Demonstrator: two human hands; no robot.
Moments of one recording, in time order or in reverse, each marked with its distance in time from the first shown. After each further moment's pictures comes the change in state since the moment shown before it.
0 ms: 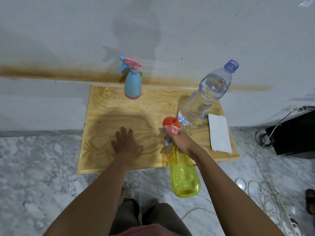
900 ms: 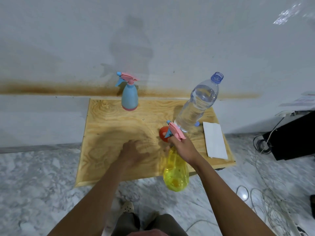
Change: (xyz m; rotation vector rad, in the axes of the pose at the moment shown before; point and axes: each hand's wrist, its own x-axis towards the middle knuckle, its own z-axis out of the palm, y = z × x) left_hand -0.015 0.004 -0.022 -0.296 -0.174 0.289; right_hand -0.024 0.000 -0.014 0.204 0.183 -0.212
